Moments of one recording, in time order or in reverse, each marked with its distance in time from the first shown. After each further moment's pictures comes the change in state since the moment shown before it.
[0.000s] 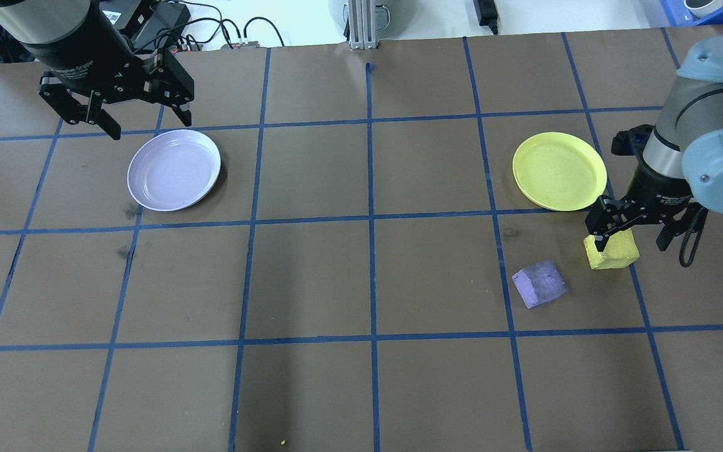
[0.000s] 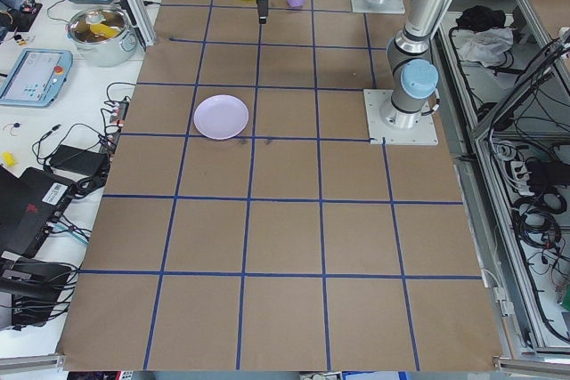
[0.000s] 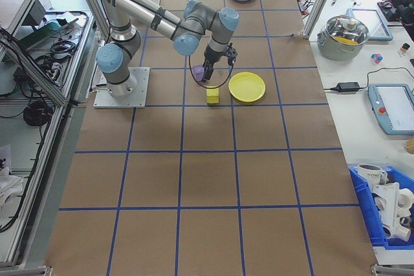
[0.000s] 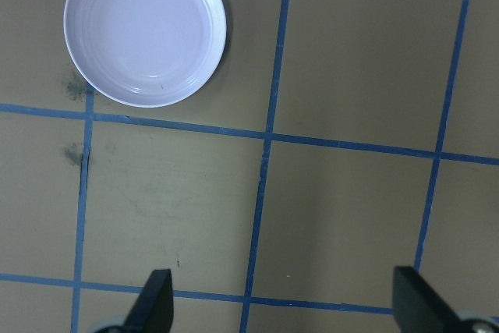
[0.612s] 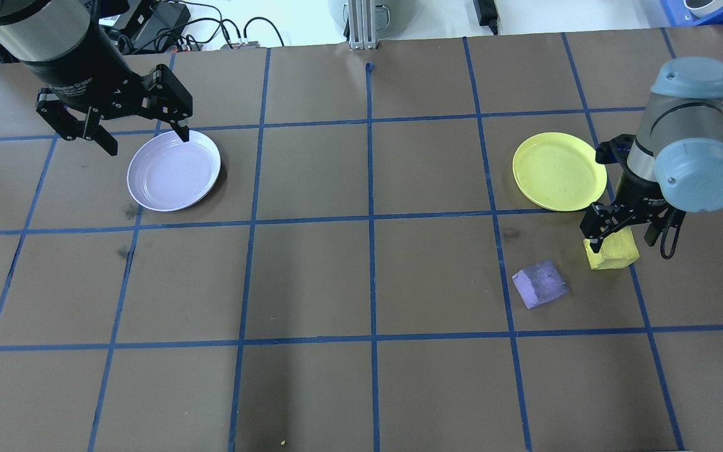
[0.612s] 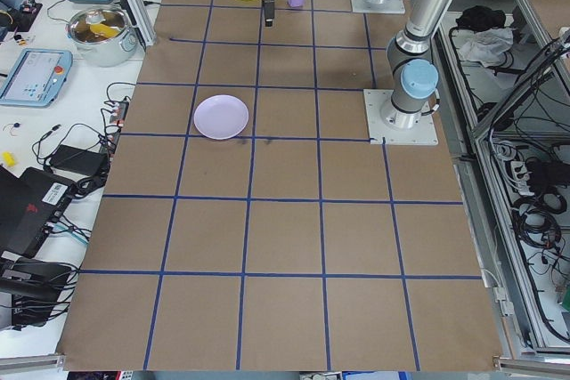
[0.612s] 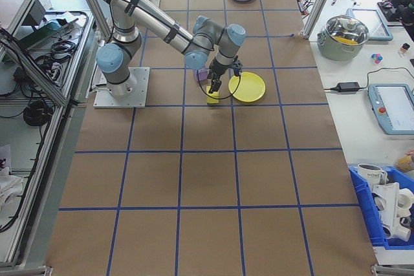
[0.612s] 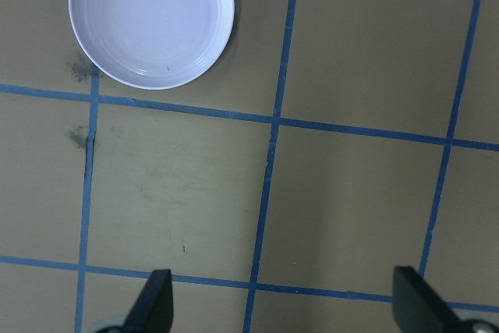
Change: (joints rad) left arm 0.001 0.030 -0.042 -0.010 0.013 -0.014; right arm -0.006 0.142 0.000 -0.133 -0.037 -0.127
